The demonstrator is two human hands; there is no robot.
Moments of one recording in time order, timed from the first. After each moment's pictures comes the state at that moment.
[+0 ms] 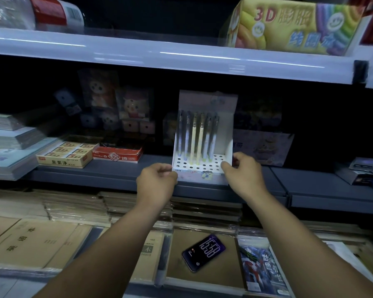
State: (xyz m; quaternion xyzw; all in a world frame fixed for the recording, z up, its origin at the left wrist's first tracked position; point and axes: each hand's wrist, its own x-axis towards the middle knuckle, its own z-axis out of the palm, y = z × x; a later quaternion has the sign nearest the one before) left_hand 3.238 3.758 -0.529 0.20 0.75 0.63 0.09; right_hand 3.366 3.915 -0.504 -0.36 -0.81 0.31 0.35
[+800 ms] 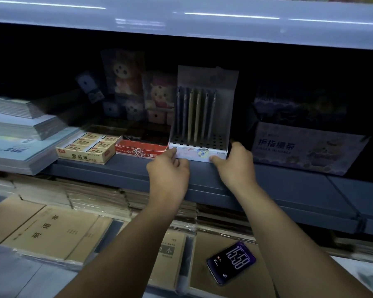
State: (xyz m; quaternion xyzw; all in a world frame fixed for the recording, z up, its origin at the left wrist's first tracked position) left_hand 3.175 3.765 -0.538 0.19 0.76 0.62 -0.01; right_hand 3.234 3.912 -0.535 -0.34 -0.83 0.28 0.34
